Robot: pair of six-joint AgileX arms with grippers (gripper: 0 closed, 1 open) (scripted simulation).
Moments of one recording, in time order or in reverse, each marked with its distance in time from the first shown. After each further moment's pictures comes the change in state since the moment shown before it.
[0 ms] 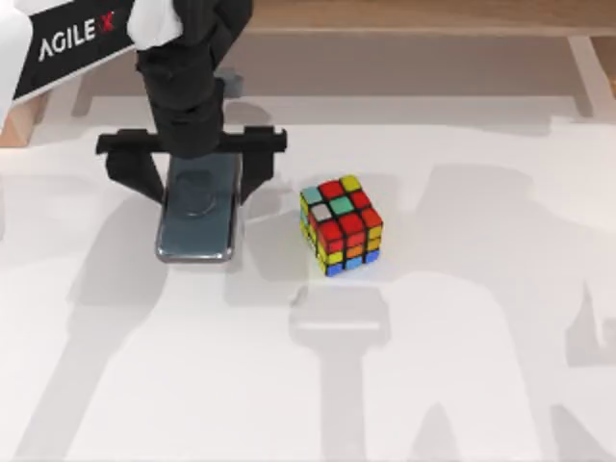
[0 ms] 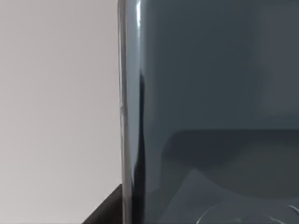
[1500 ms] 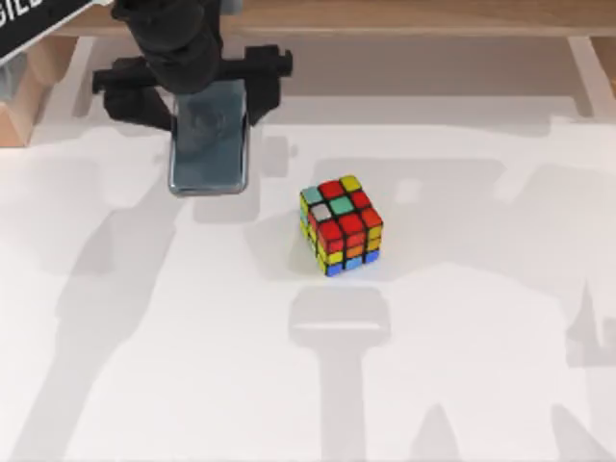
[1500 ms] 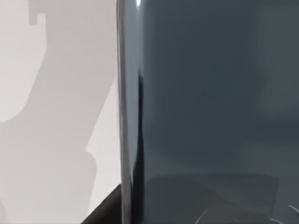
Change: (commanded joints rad) left arm 0.003 -0.132 0.040 0.109 0.009 0.002; right arm 0.000 0.000 0.000 0.000 0.000 0.000
